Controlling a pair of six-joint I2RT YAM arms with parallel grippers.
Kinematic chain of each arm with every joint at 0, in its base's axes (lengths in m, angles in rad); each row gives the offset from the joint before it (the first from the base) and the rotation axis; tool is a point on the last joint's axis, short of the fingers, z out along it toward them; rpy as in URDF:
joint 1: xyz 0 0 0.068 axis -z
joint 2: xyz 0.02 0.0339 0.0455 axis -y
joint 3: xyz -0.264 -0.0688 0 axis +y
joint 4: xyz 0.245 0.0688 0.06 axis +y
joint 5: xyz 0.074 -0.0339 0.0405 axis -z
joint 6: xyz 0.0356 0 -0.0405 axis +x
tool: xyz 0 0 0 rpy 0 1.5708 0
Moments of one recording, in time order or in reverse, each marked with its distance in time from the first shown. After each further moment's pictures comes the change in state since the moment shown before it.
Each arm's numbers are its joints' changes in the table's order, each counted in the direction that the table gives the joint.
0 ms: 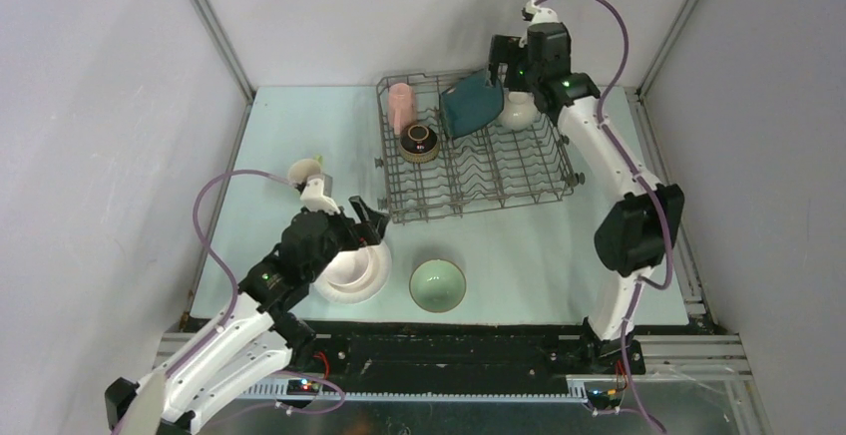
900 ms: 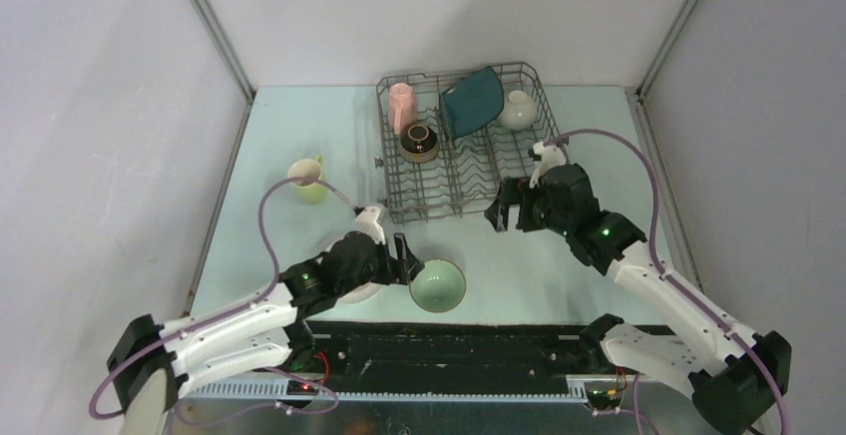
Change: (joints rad) left arm 0.286 -0.175 0.103 -0.093 0.070 -0.095; right arm -0.248 0.921 1.069 -0.006 -0.075 0.151
